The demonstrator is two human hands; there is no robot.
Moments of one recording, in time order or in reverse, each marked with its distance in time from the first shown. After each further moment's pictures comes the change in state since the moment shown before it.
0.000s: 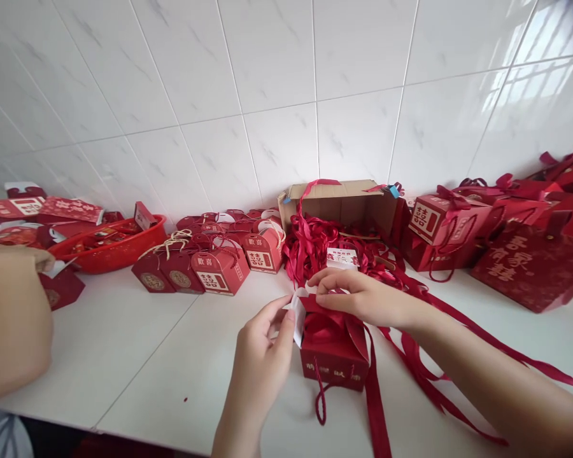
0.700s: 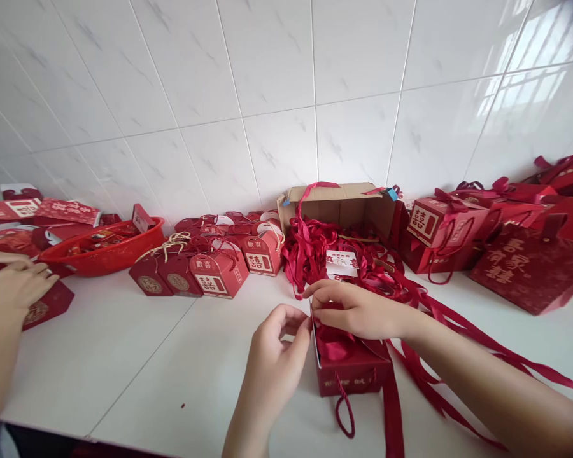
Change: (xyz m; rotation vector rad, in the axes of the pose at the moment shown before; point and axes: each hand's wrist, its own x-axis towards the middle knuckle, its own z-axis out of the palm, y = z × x) left_hand 0.001 0.003 0.011 -0.047 -0.157 -0.015; right_hand 0.003 0.004 0.008 -0.141 -0.089 -0.055
